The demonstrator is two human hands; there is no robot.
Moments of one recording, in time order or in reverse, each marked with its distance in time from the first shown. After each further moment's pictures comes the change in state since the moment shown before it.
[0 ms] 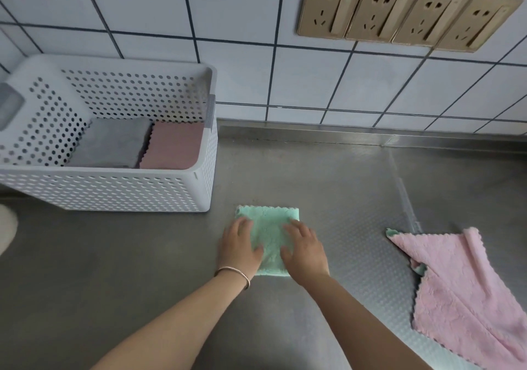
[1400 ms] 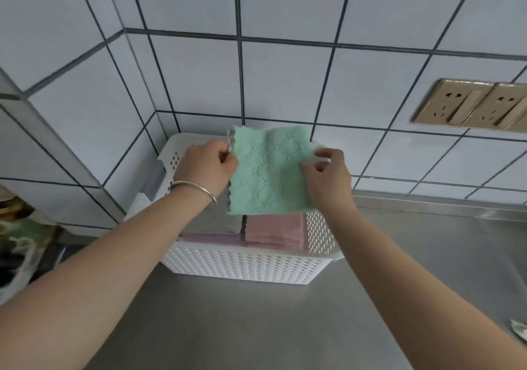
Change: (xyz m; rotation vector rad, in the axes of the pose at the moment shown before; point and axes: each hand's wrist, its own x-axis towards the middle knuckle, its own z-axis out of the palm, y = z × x) left_hand 0.116 -0.114 -0.353 -0.107 0.465 0.139; right_hand 0.104 -0.293 -0.134 0.797 0.353 0.015
